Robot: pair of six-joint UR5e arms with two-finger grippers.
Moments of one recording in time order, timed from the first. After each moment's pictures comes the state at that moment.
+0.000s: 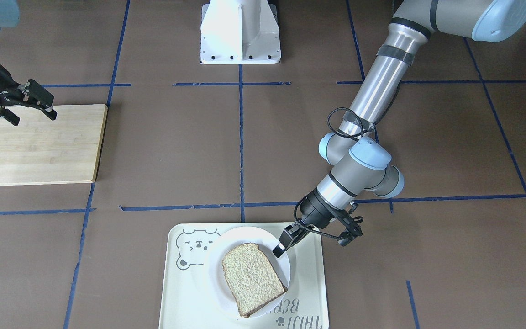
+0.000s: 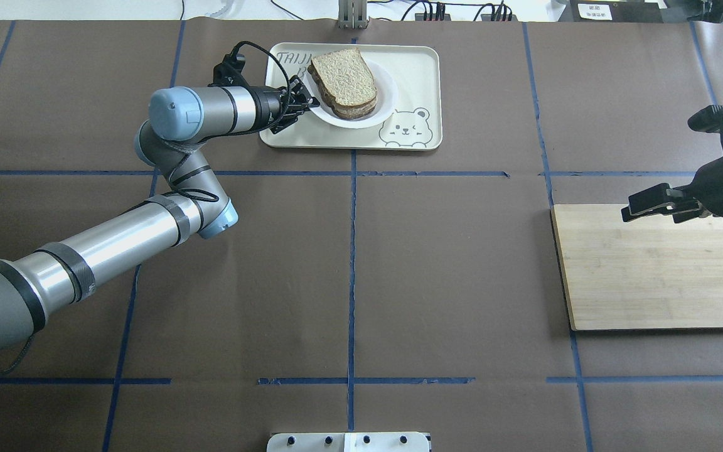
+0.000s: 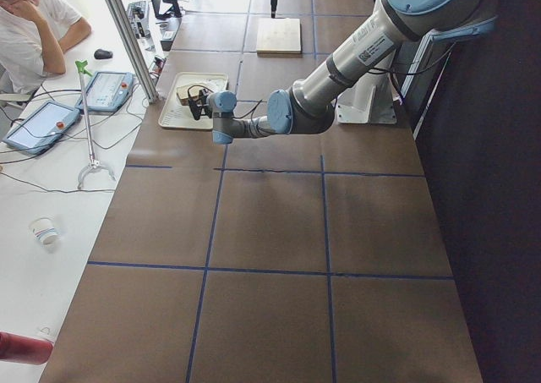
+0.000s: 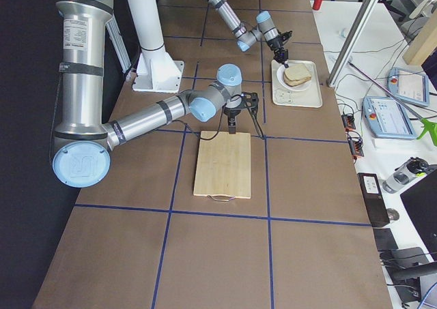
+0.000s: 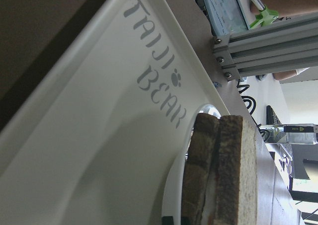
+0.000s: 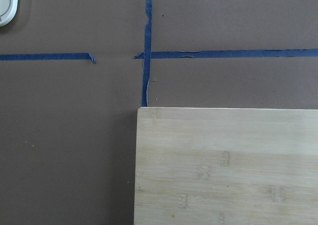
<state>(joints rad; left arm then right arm) -0.74 -2.60 -0.42 -3.28 -1.75 -1.94 0.99 -1.65 2.03 -1.24 2.23 0.86</state>
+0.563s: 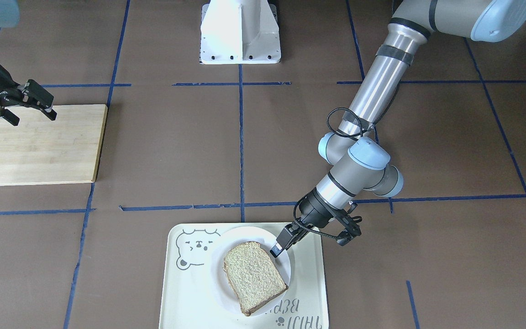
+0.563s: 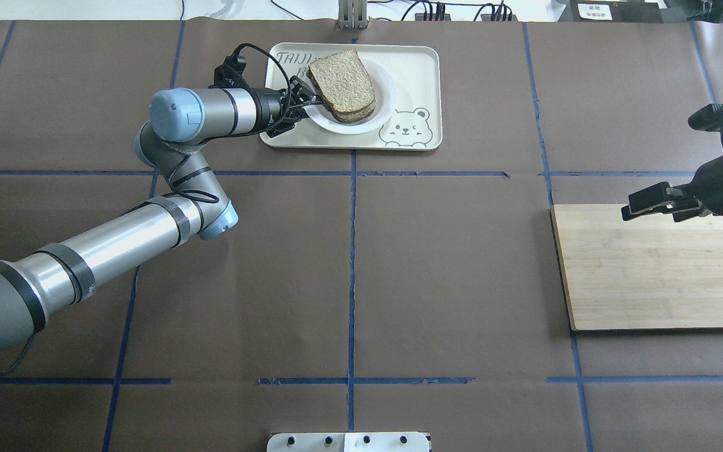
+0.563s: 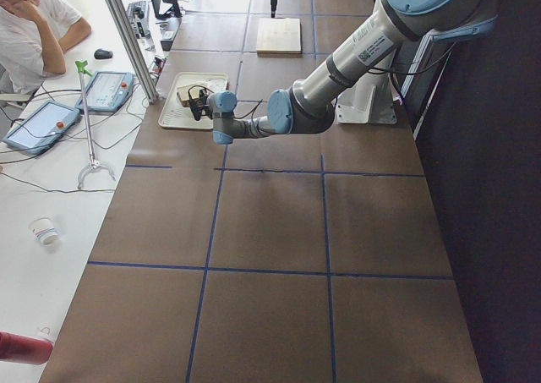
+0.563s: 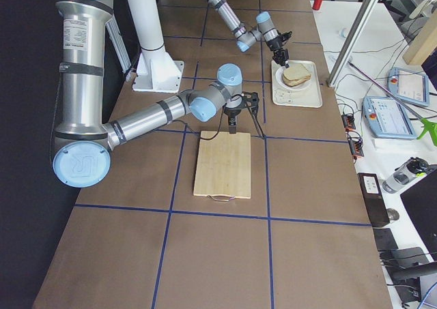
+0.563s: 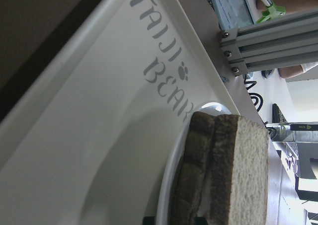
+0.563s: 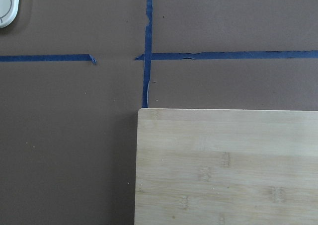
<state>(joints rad) -0.74 -2.60 -0.42 -3.27 -1.77 -1.93 0.99 -1.64 2.02 -1.24 2.23 0.86</state>
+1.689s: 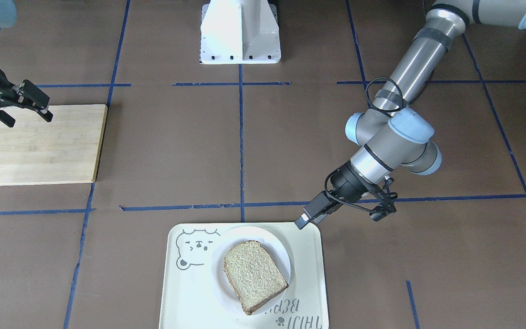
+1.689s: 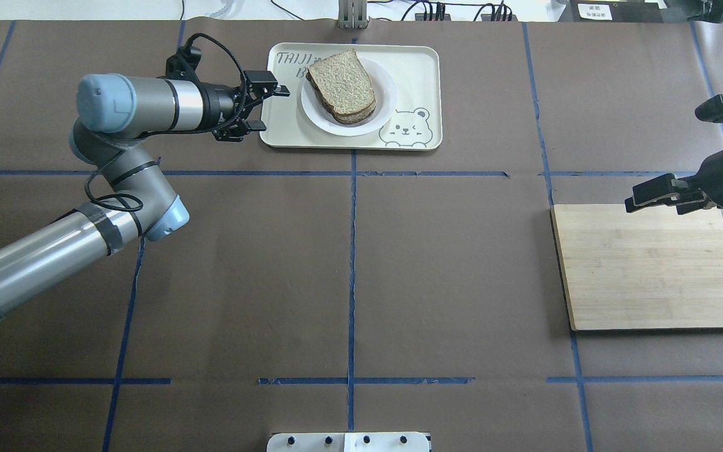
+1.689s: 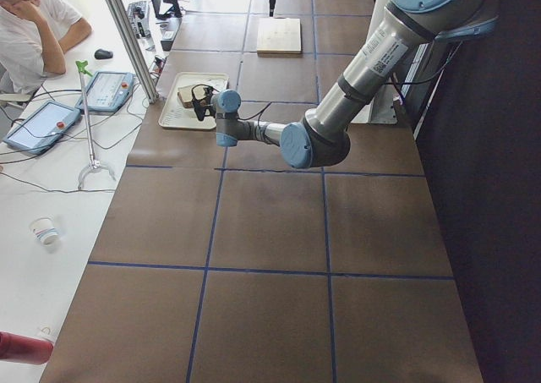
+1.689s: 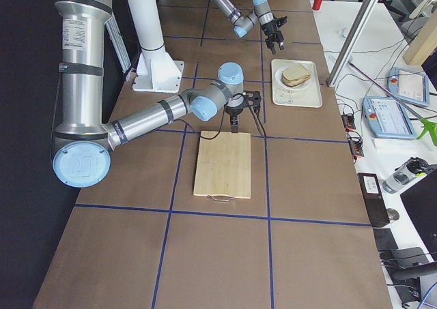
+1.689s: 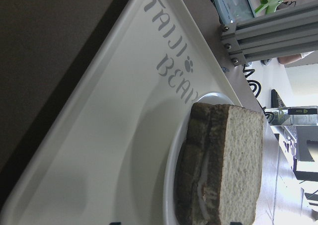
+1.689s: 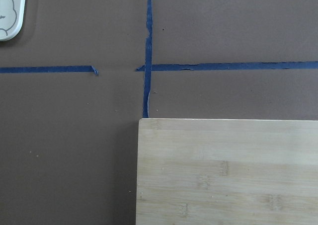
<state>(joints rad) -0.82 -2.25 -1.04 -2.98 -1.93 -1.86 1.02 -1.64 2.02 -1.24 2.23 0.85</state>
